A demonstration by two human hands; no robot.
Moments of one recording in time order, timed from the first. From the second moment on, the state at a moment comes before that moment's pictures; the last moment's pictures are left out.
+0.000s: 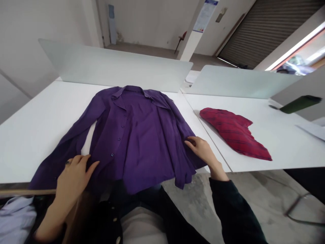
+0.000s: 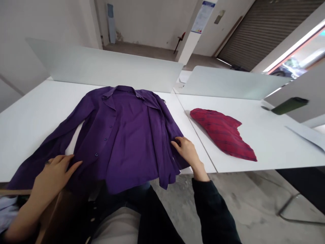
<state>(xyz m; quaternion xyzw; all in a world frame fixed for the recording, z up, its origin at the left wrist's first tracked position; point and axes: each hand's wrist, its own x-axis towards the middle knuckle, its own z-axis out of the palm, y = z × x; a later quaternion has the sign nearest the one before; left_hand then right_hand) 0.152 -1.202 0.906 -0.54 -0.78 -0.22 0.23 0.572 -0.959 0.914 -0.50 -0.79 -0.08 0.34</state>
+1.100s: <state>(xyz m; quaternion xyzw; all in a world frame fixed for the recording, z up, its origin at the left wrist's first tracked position) 0.190 -1.236 0.865 -0.52 -0.79 -0.12 0.31 0.478 -0.985 1.009 -0.25 -0.94 0.06 0.22</state>
